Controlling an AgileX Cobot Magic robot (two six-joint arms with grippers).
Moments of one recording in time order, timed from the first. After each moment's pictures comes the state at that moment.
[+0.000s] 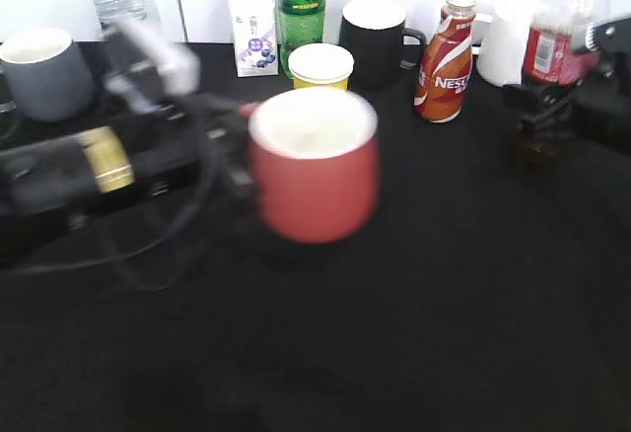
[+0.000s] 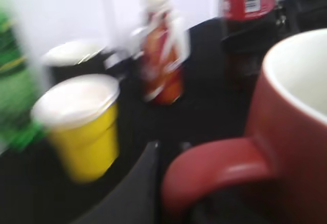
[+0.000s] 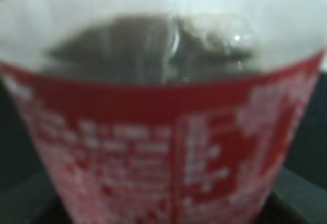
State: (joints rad) left arm -0.55 1.72 -0.66 0.48 -0.87 -0.19; right arm 0.02 1.77 -0.69 -0.51 -0.80 0.20
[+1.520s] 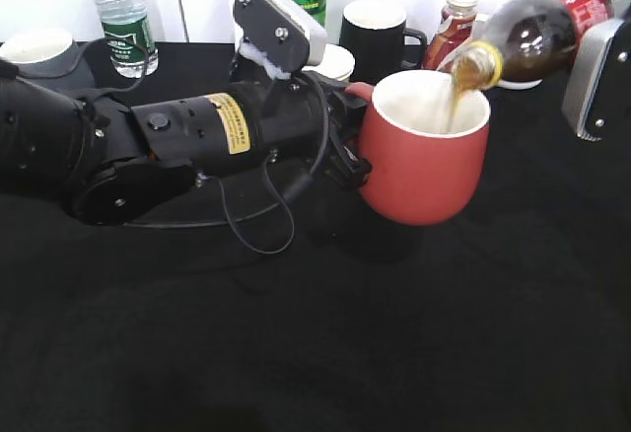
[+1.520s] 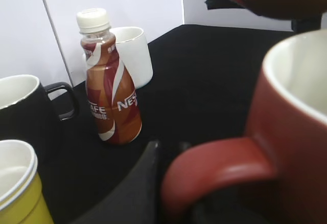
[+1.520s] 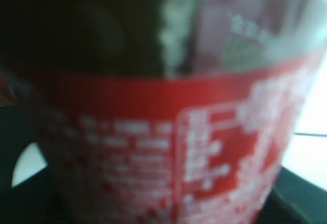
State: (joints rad) left arm -0.71 1.84 -0.93 0.44 -0.67 -0.20; right arm 0.02 1.50 -0.68 -0.75 -0.80 -1.01
